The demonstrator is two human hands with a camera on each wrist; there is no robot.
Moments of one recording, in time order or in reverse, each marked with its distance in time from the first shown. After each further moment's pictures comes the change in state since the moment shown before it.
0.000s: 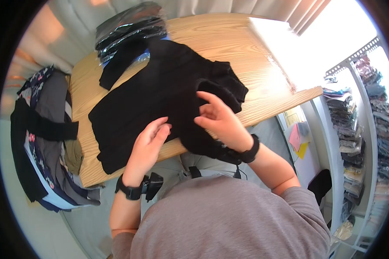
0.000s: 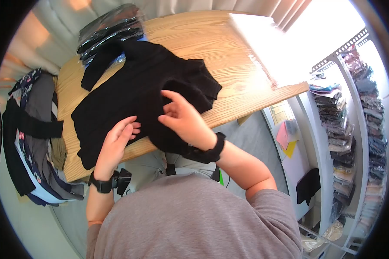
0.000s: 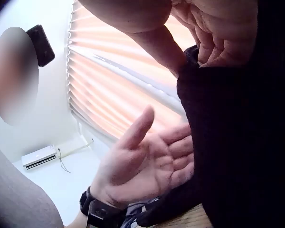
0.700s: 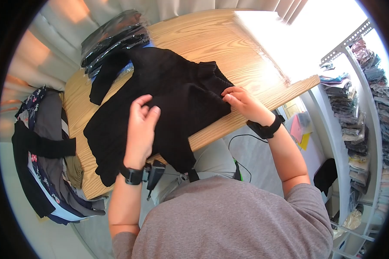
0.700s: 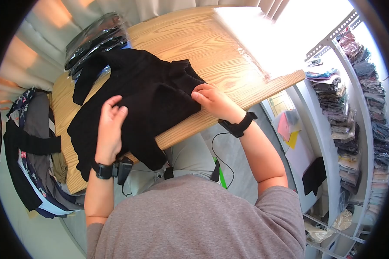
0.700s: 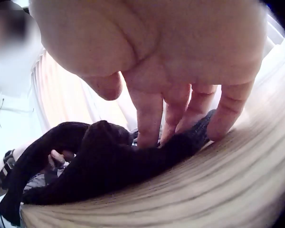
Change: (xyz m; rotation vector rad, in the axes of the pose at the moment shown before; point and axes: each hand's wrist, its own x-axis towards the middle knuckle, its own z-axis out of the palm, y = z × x) left_hand 0.064 0.014 0.027 -0.209 0.150 0.081; right_hand 0.010 0.010 -0.134 -0.821 -0.022 -0.139
